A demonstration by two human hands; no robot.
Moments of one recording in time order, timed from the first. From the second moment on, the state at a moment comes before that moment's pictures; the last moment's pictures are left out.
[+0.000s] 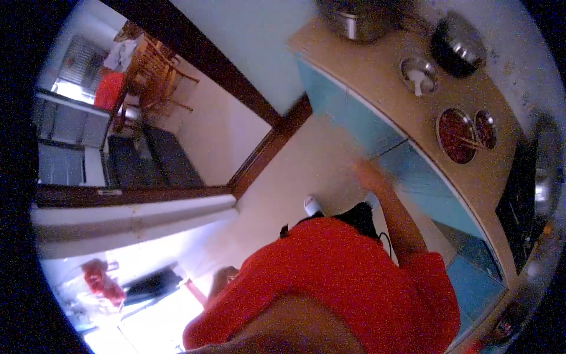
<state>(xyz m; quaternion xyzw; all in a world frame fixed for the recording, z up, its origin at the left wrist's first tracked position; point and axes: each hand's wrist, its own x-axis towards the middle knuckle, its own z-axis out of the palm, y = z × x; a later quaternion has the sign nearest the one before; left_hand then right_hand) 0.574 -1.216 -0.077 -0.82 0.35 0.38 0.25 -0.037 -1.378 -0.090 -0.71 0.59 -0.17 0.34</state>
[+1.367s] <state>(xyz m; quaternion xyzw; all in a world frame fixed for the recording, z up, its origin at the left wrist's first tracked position) 0.153 -1.713 -0.201 -0.24 0.71 0.64 -0.14 -0.060 -1.539 -0.155 -0.23 0.73 -0.34 0.56</state>
